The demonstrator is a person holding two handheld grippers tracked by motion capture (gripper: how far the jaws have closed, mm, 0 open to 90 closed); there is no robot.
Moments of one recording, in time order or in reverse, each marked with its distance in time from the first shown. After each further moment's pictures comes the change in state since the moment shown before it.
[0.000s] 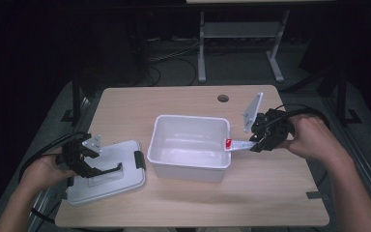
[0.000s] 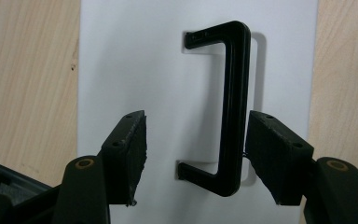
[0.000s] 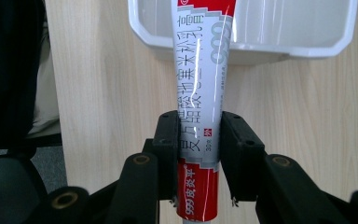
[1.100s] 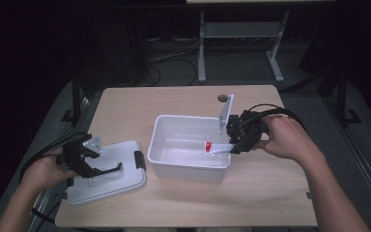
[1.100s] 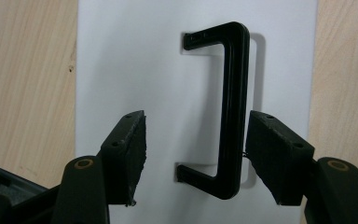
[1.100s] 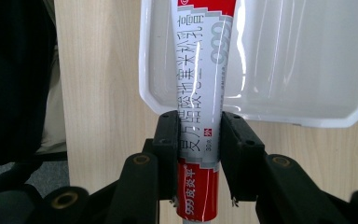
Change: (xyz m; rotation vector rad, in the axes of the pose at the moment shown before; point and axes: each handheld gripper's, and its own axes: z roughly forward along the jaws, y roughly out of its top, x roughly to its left) left arm -0.001 0.000 0.002 -0.003 -0.002 0.001; right arm 0.001 0.052 0.018 0.009 0.041 -0.037
